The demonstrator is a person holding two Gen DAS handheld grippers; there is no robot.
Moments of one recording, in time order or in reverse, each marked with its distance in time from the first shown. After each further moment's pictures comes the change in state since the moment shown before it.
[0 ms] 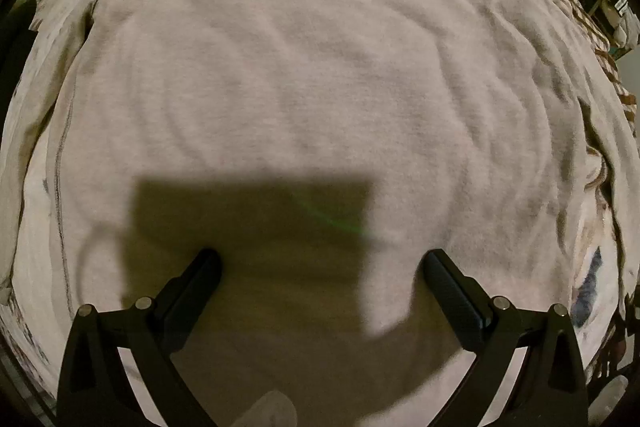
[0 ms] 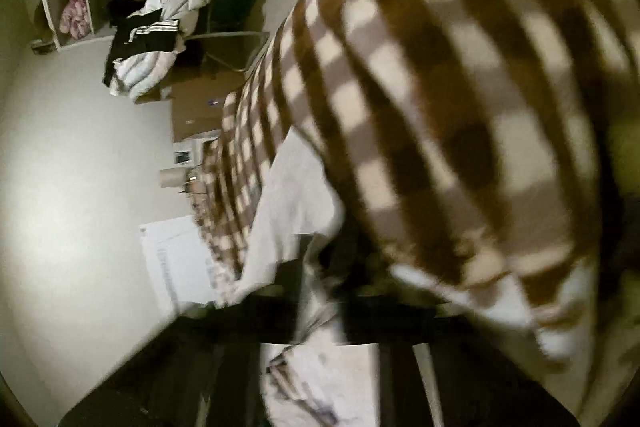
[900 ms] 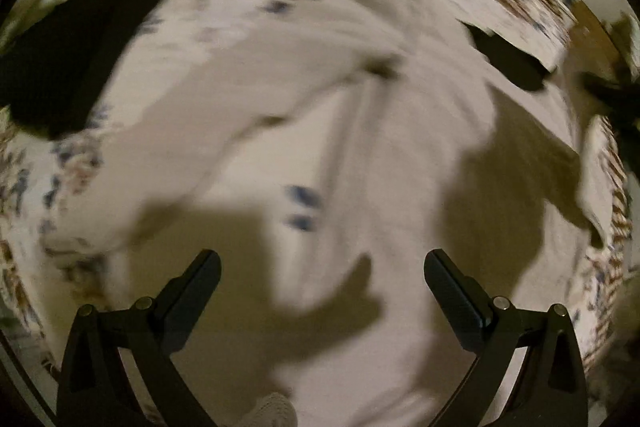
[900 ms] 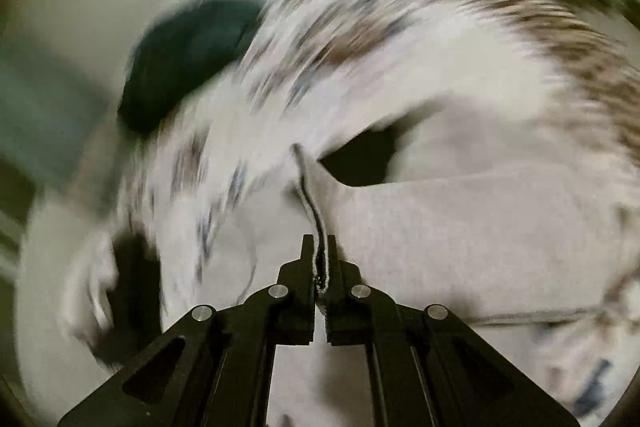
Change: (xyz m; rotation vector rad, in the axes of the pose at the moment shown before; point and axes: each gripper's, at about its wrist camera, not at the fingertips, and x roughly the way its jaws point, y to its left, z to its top) left arm -0.085 0.201 -0.009 -0.328 -0.126 0.040; right arm 0.168 0.233 -0.422 -1.309 0.650 -0.110
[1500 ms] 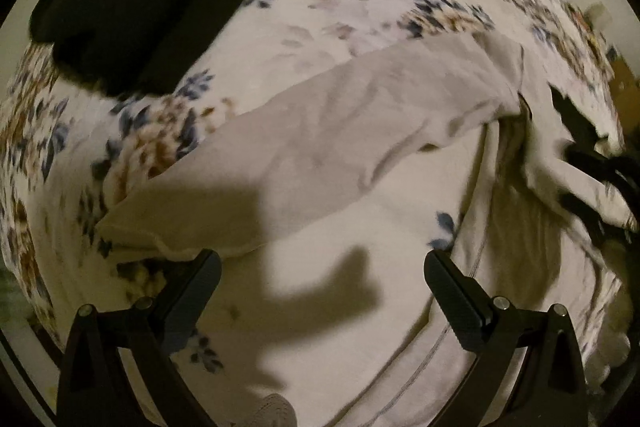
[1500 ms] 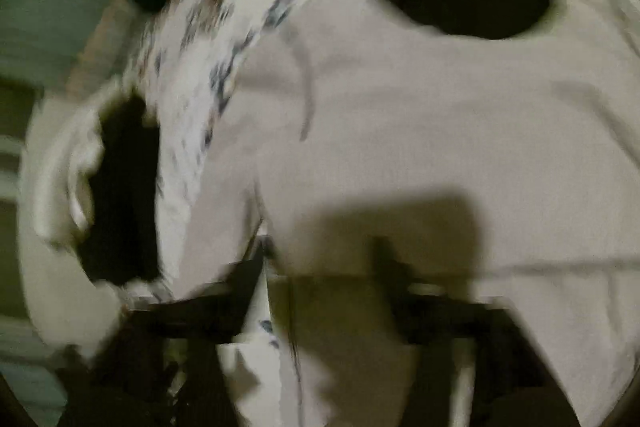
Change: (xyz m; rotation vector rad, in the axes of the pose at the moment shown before) left arm -0.003 0.082 -0.004 -0.189 -0.006 0.021; right arm 0.090 0.051 -0.051 -0.019 0.372 0.078
